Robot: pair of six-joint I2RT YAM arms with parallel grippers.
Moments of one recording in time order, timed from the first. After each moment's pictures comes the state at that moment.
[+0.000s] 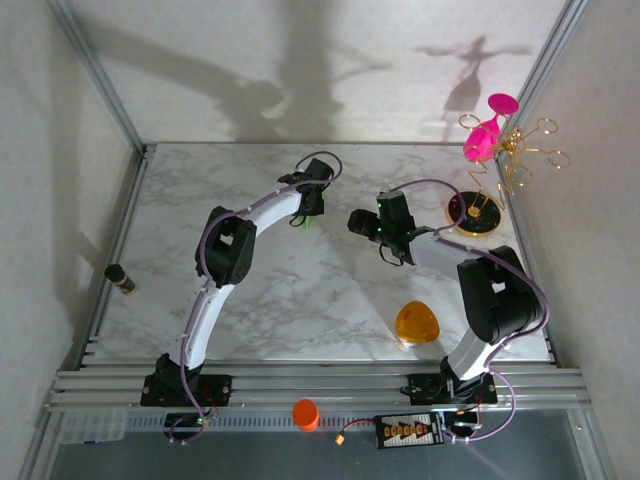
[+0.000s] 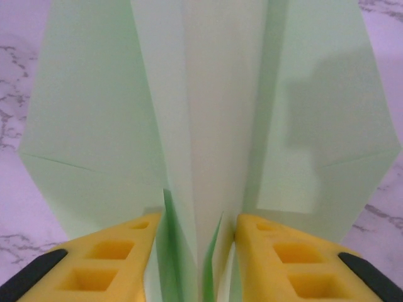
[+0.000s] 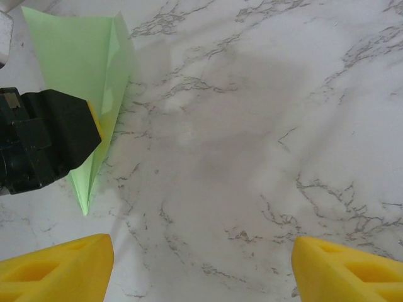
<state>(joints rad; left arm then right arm) -0.51 2.46 2.05 -0.69 -0.28 -0.53 0.45 1.68 0.93 0.02 -0.04 0.64</state>
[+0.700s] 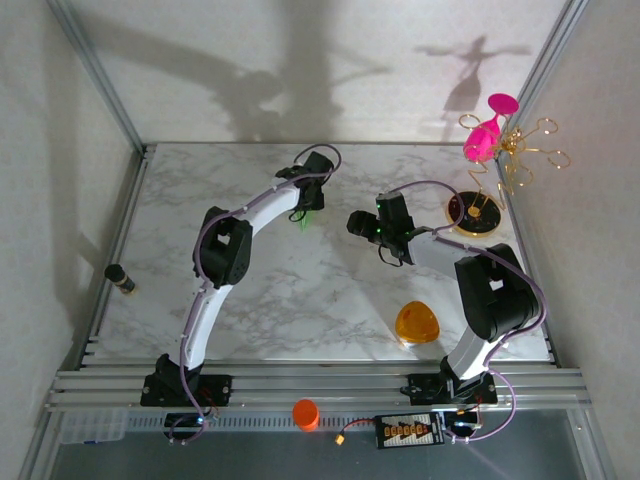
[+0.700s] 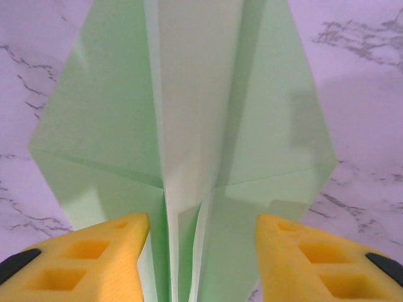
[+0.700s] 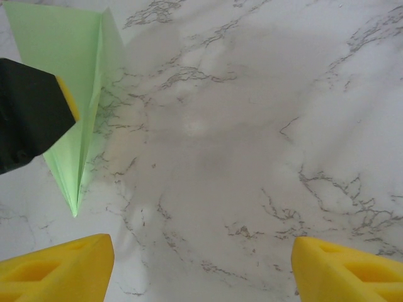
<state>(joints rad) -0.51 2.42 2.08 -0.75 -0.27 -0.56 0.45 1.69 0.93 0.02 -0.06 0.66</state>
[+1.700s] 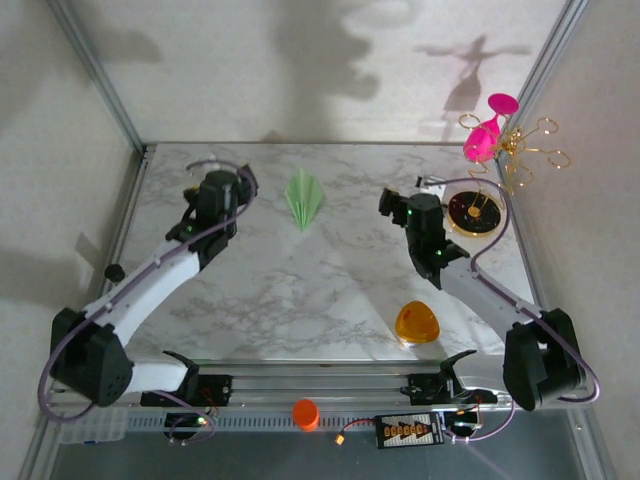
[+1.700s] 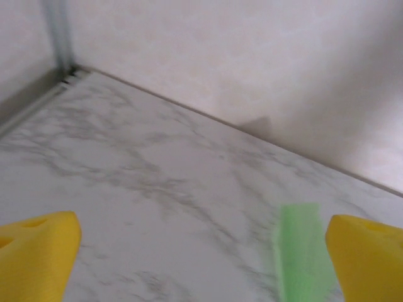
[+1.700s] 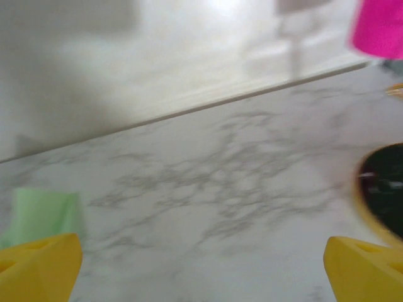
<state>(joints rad) -0.39 1.27 0.96 -0.07 -0.63 -0.50 0.43 1.26 0.75 0.16 0.45 0.38</state>
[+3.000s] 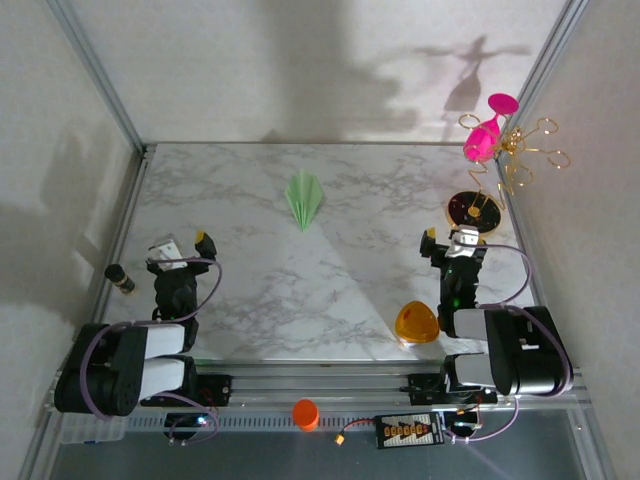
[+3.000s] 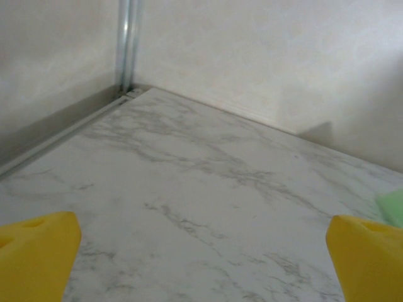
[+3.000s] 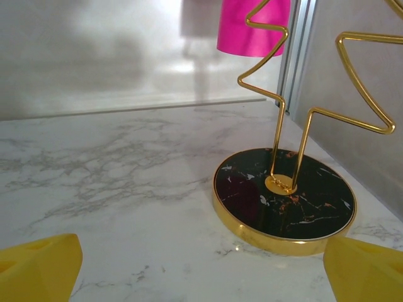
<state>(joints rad) -0.02 1.25 0.05 1.17 -0.26 -0.25 0.10 1.34 0.15 1.07 0.25 0.04</state>
